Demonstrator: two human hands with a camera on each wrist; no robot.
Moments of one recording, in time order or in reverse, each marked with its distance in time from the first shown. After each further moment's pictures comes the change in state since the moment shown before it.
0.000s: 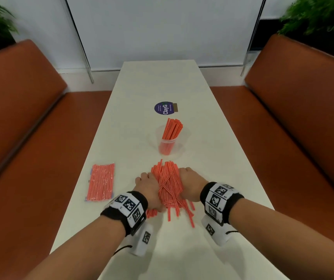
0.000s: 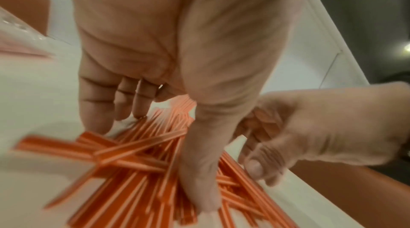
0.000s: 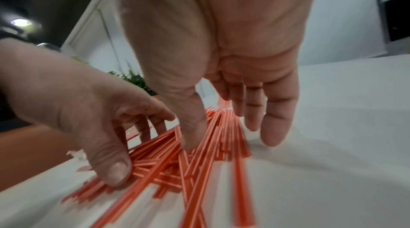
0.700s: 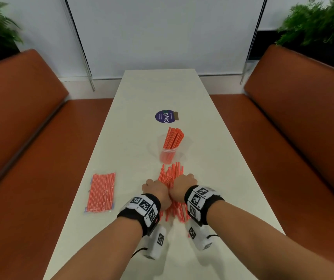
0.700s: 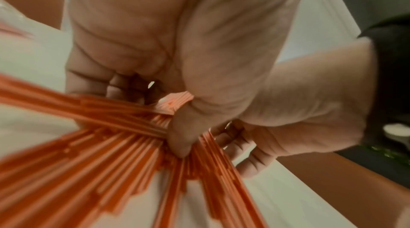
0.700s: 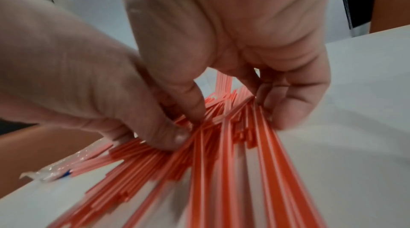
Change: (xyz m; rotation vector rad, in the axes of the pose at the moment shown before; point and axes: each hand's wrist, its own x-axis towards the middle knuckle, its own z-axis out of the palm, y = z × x) left_hand 0.017 0.030 -0.009 0.107 -0.008 -0.119; right_hand 0.051 -0.027 0.011 -0.006 0.020 0.349
